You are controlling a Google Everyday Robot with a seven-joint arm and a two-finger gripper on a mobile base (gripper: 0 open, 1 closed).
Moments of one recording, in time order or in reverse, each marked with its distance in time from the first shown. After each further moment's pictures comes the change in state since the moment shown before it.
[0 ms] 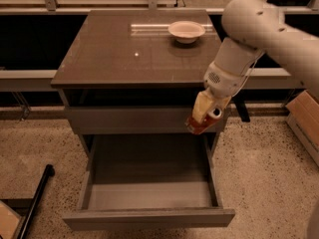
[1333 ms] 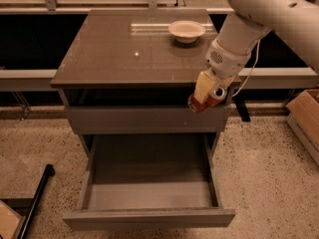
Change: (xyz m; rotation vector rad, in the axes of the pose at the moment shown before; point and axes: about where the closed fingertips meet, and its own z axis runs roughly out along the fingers) arm -0.020 0.000 -0.059 0.128 -0.107 -0.028
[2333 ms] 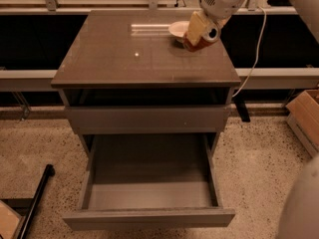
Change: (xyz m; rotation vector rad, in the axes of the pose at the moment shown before) arm -0.104 -0.014 -0.118 0.256 -0.304 -0.061
